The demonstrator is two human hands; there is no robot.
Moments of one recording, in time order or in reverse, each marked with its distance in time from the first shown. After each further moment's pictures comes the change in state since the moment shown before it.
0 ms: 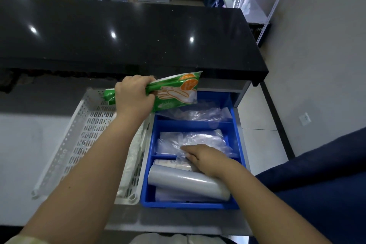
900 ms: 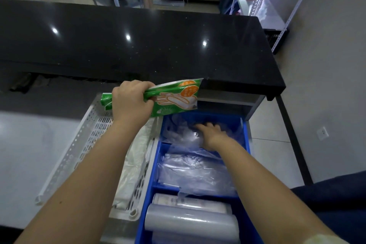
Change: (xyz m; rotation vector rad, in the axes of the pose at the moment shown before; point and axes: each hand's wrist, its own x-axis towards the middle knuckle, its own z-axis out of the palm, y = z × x) left_hand 0.012 -0.014 -0.011 0.027 -0.001 -0.074; right_hand 0.101 0.017 -0.057 -0.265 -0.036 0.240
